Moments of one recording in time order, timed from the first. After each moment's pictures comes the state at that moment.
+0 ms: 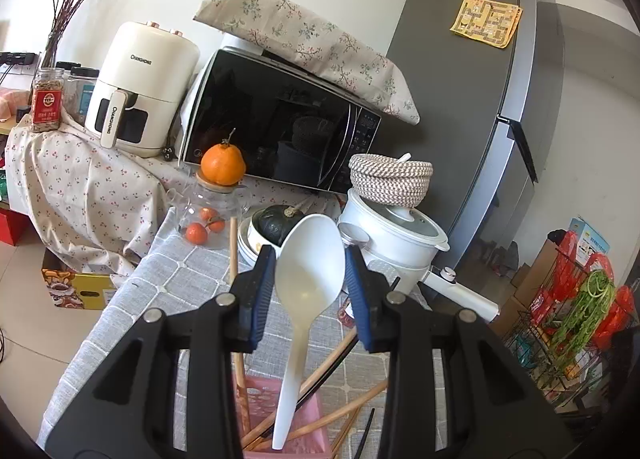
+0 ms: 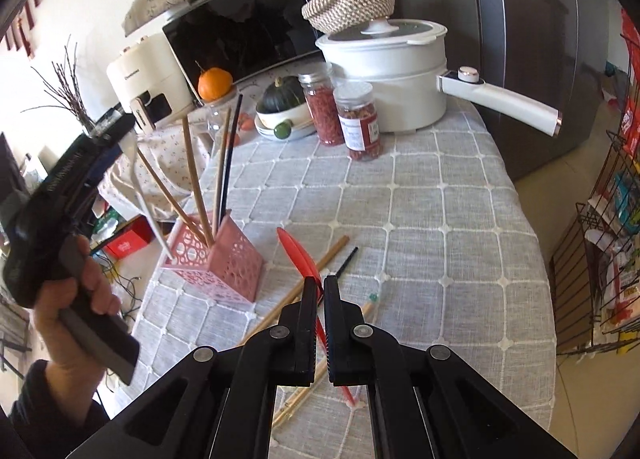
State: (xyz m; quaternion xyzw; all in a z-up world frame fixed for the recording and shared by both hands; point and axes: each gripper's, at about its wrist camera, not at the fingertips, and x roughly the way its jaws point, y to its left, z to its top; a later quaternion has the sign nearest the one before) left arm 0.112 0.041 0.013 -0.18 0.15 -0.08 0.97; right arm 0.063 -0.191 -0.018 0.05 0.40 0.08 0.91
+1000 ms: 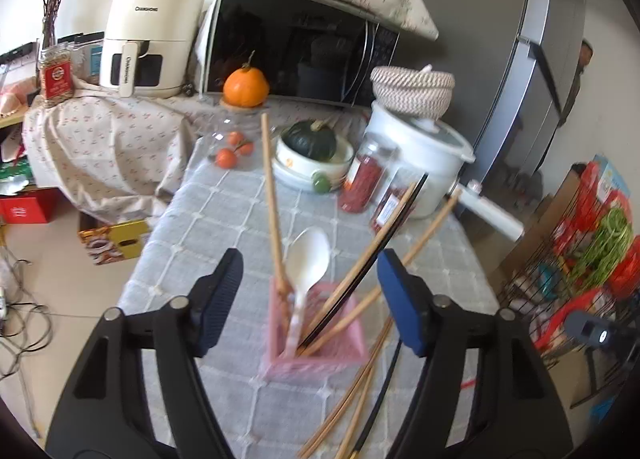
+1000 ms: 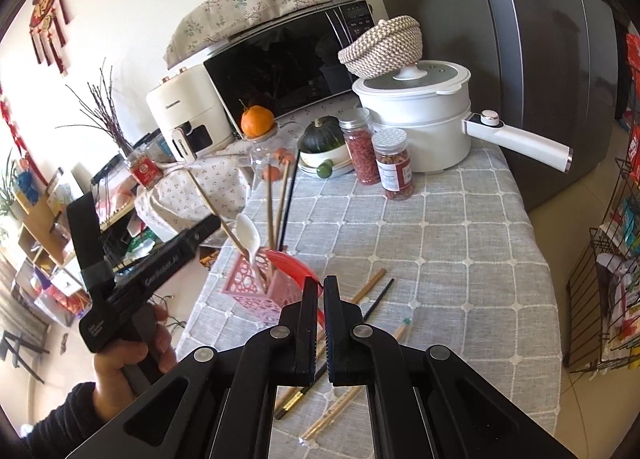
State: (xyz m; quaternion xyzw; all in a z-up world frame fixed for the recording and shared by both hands) left arm 0.089 0.041 0.006 -0.11 0.32 -0.05 0.94; right arm 0.038 -0.175 0.031 0.07 0.35 0.13 0.93
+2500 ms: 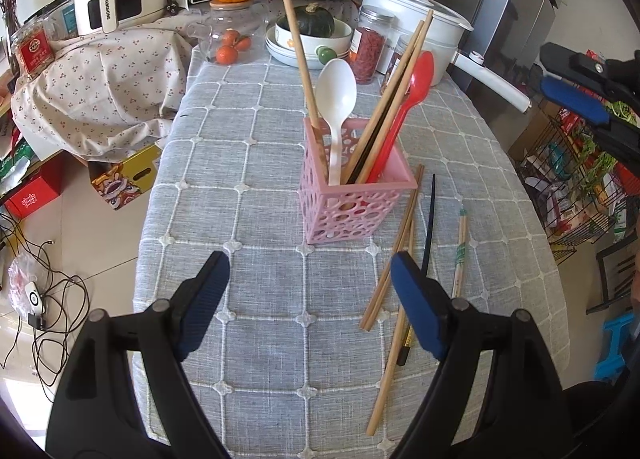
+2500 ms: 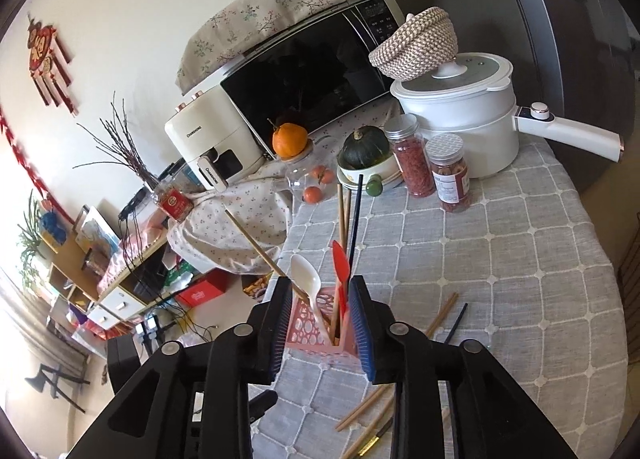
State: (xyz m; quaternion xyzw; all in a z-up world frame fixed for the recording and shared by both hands) left arm 0.056 0.057 -0.040 -0.02 0.47 -0.10 0.88; right arm 0.081 -0.139 0.032 0.14 0.34 0.16 0.92
